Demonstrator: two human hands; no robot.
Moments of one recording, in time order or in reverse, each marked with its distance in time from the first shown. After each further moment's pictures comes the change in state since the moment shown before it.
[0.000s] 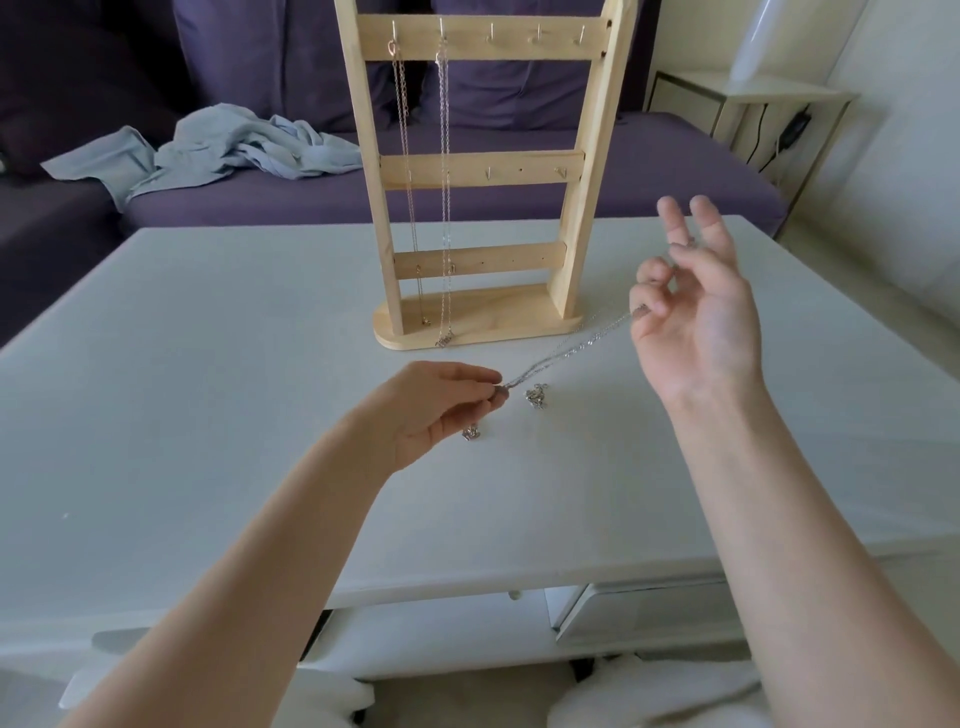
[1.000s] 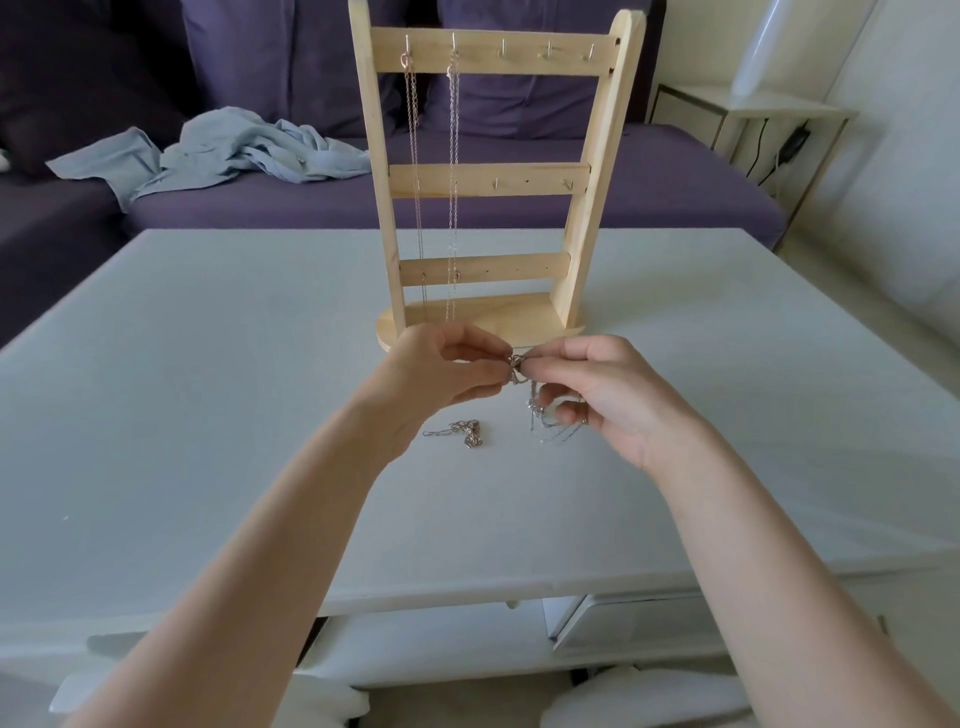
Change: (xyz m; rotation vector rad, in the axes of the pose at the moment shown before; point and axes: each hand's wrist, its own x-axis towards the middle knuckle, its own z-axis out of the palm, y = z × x) left_hand -0.013 0.021 0.006 0.287 -0.002 0.330; right_hand -0.021 0.035 0.002 -0.979 -0.175 0.374
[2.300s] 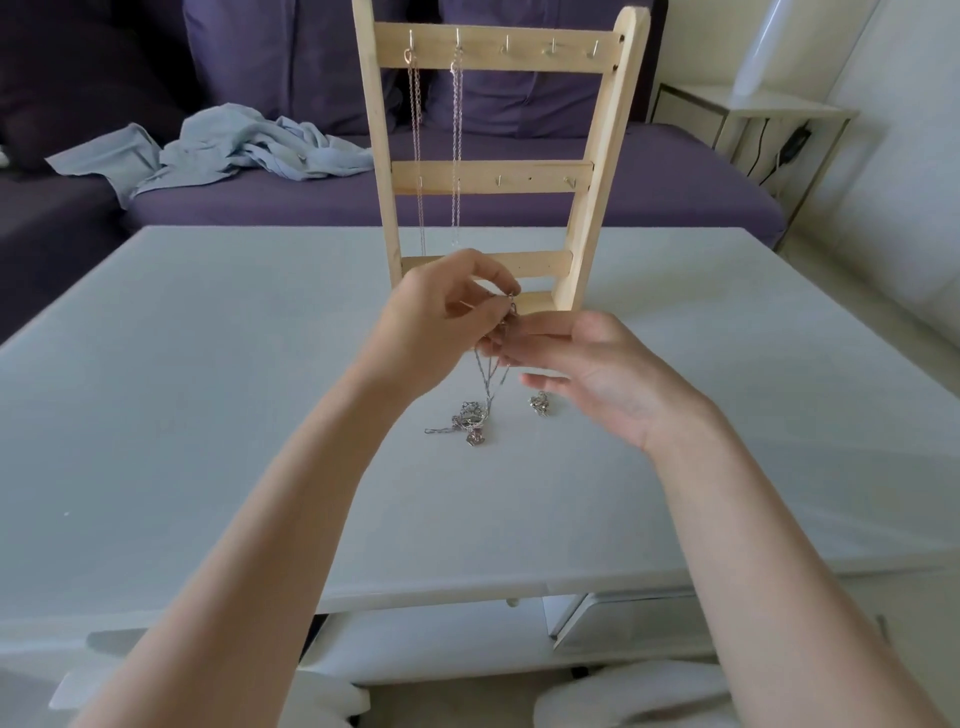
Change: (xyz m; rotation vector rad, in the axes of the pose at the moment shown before) left_hand -0.001 0.026 -0.001 0.342 0.077 0.390; right_hand -0.001 -0.015 0.001 -0.040 -0.231 -0.129
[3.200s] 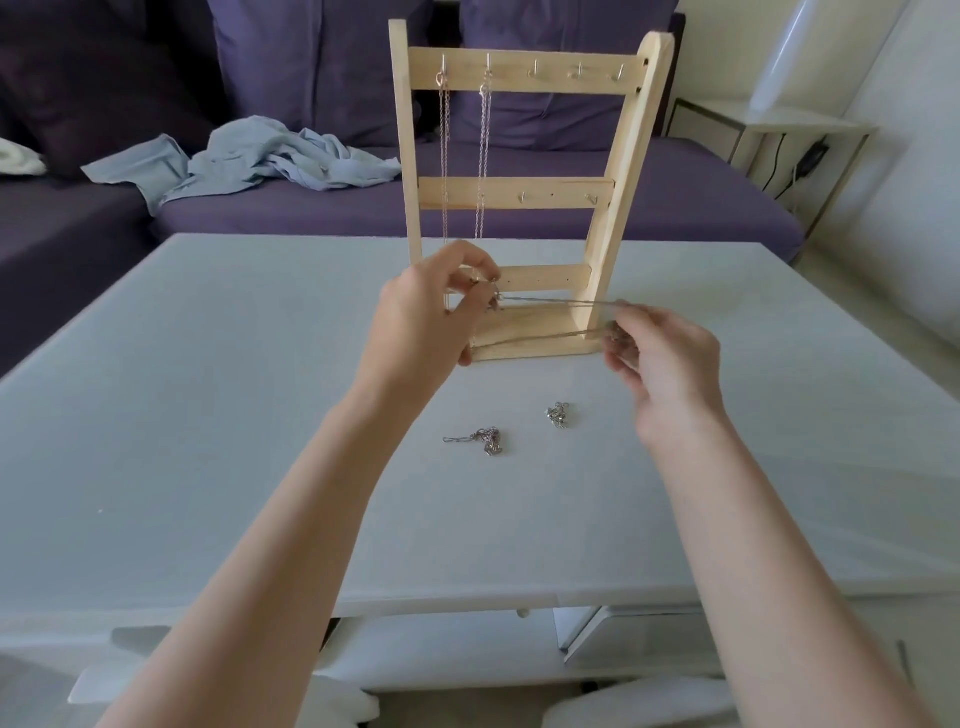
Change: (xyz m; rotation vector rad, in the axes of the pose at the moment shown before) left_hand 0.003 -0.006 -0.013 0.200 0.226 0.037; right_hand 0.010 0.004 -0.006 0.380 0.761 -0.045
